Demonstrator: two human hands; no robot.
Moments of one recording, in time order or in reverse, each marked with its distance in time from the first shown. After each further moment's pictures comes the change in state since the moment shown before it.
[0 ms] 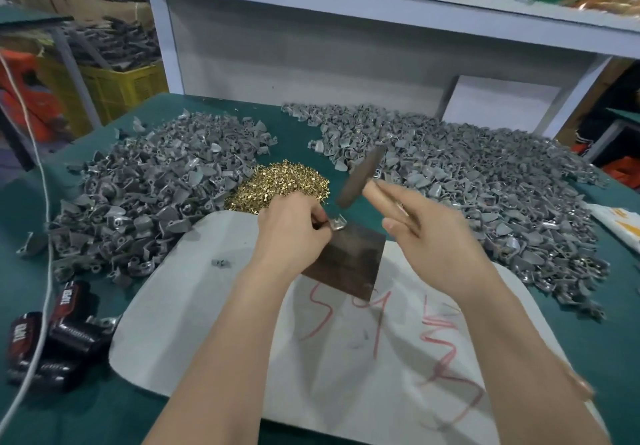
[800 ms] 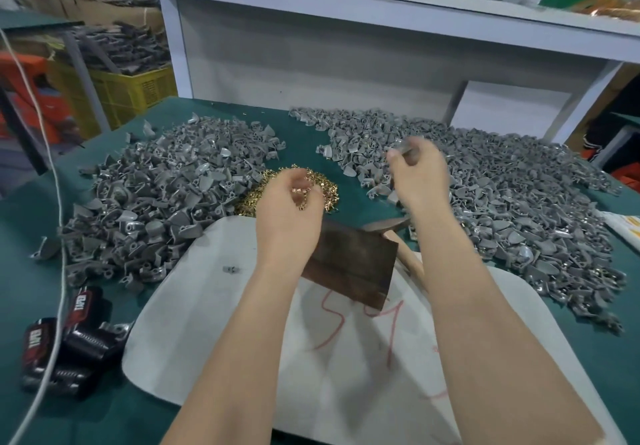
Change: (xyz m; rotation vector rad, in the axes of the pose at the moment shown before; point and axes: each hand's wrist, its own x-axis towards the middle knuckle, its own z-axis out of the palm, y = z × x) left_hand 0.007 -0.003 -0.005 -0.536 0.337 -0.096; right_hand 0.094 -0.015 0.023 0.374 0.267 0.340
